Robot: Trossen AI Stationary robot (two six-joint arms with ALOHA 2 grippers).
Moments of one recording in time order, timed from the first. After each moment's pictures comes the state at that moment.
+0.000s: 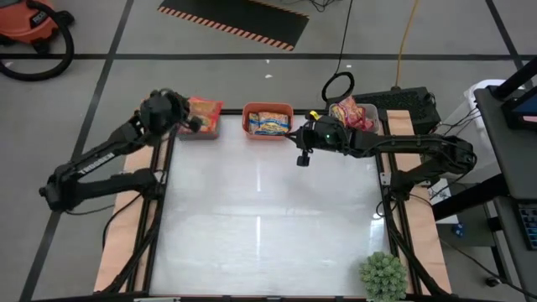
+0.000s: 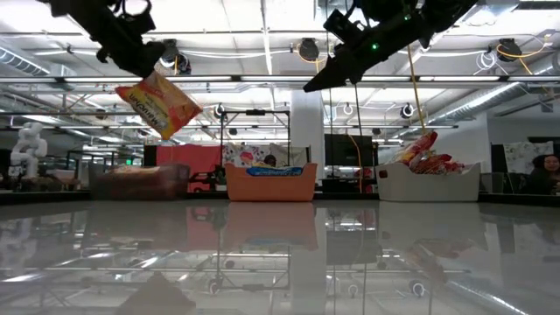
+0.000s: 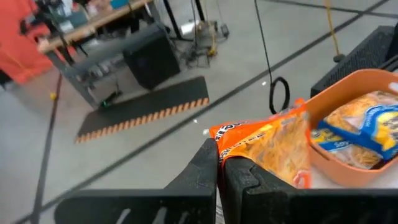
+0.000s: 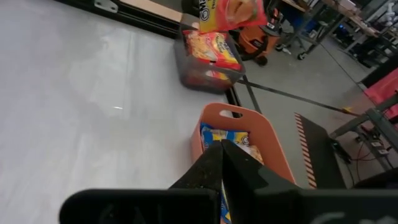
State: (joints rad) left arm 0.67 0.80 0.79 -0.38 -0.46 0.13; right arm -0.28 1.37 0.88 0.08 0.10 -0.43
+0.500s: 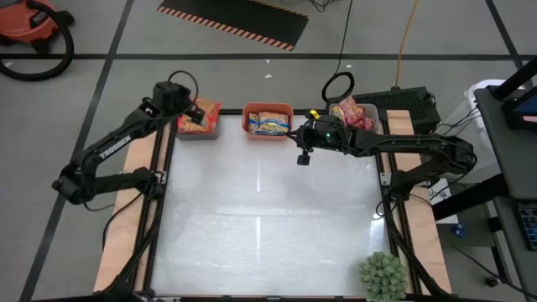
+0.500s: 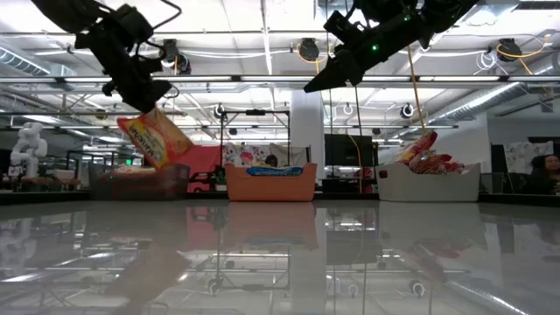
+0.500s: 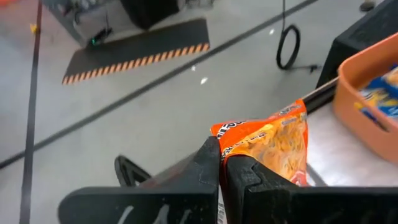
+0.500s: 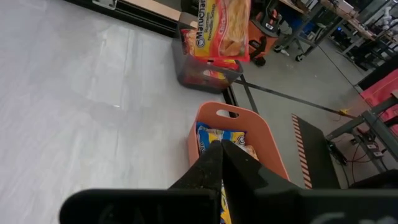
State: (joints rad) left arm 0.98 1.03 0.79 -0.35 -0.21 0.12; right arm -0.30 1.37 0.88 0.08 0.10 -0.46
